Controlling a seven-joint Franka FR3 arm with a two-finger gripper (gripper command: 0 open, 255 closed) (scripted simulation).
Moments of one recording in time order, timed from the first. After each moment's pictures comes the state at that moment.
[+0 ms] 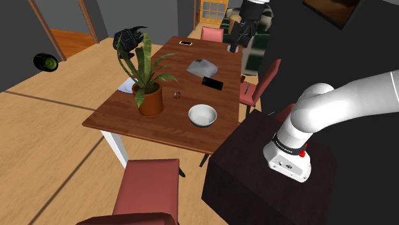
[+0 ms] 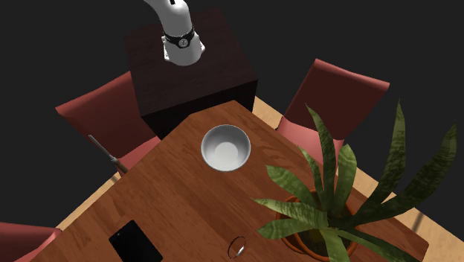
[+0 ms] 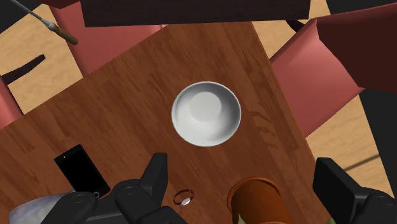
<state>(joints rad) -0.02 -0.77 0.04 -2.34 0.08 1.65 0.04</state>
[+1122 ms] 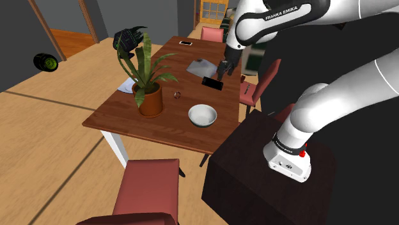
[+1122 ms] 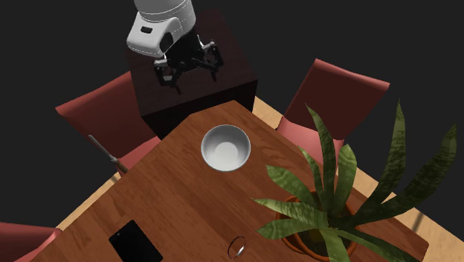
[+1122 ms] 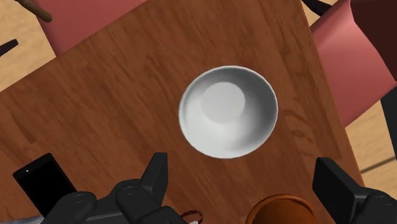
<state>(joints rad) -0.04 -0.53 -0.06 -2.63 0.08 2.20 -0.12</state>
